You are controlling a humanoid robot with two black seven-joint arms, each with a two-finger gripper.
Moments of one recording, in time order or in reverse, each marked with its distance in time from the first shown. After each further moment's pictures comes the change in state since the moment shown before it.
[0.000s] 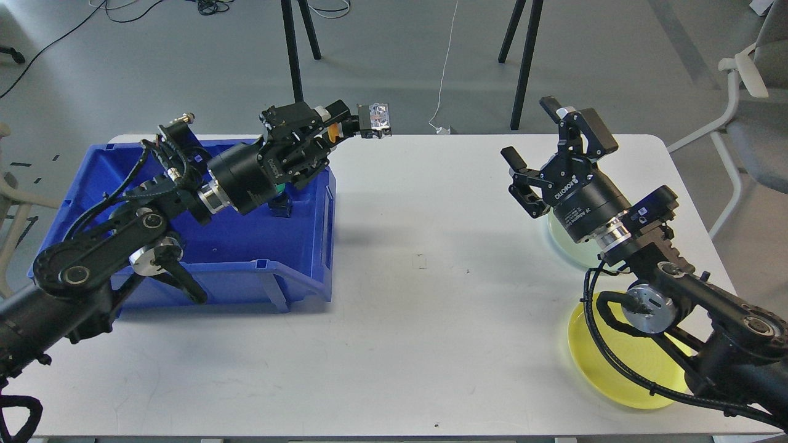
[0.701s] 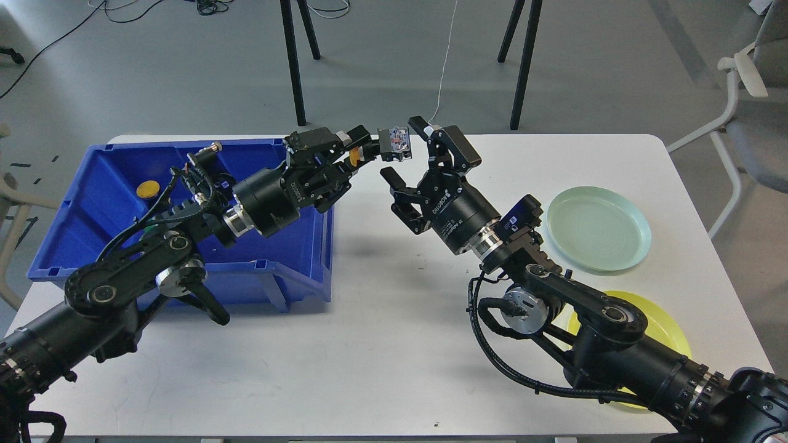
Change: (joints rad) left arm 0.031 -0.040 0.004 0.000 -0.006 0.000 0.000; right arm 0.119 0.326 -0.103 -0.164 -0.008 -0.002 0.000
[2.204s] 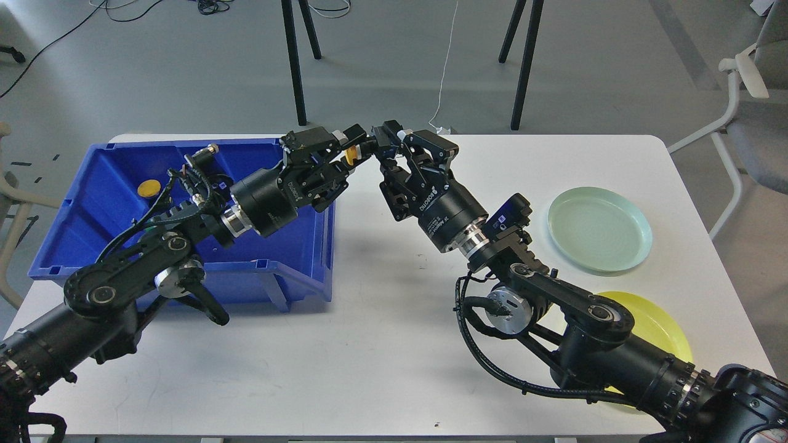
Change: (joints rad) left arm 0.012 -0.002 -0.006 0.012 -0.002 0.000 0.000; right arm 0.015 0.035 -0.009 0.017 0.006 -0.064 -0.001
